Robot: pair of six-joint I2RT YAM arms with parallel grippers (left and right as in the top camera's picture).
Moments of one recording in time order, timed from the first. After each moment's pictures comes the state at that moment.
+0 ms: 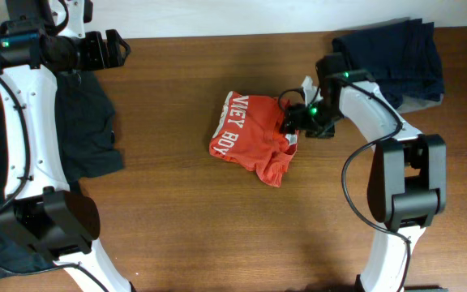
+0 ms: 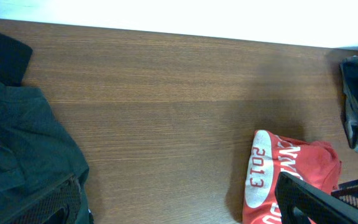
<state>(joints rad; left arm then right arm) 0.16 2.02 2.20 -1.11 0.39 0.03 0.09 2.11 1.55 -0.88 -0.44 0.11</state>
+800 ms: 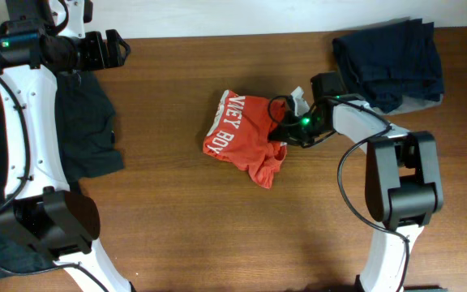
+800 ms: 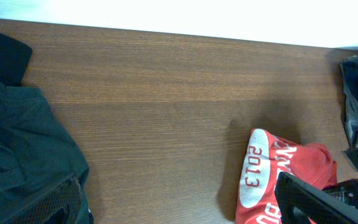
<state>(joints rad) 0.16 2.02 2.20 -1.11 0.39 0.03 0.10 2.12 1.39 -0.58 -0.73 0.26</state>
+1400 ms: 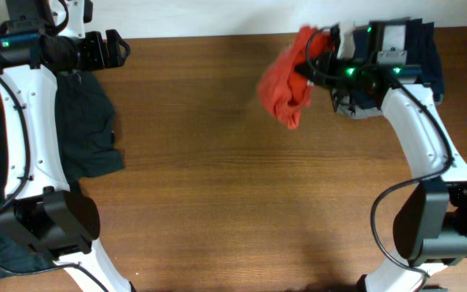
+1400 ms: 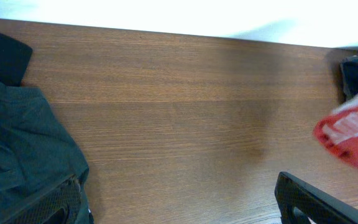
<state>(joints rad) 0.16 2.02 2.20 -1.11 0.39 0.03 -0.02 1.86 1.61 -0.51 -0.81 0.34</state>
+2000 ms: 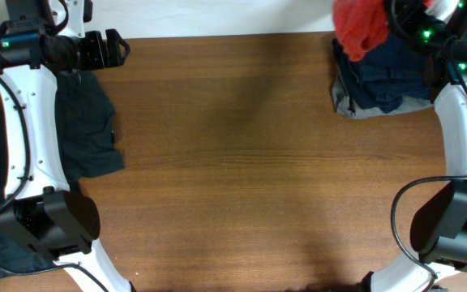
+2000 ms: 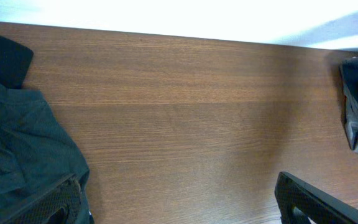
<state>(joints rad) 0.16 2.02 2.20 -1.10 0.39 0.03 -0.27 1.86 1.69 -0.12 -0.53 0.58</state>
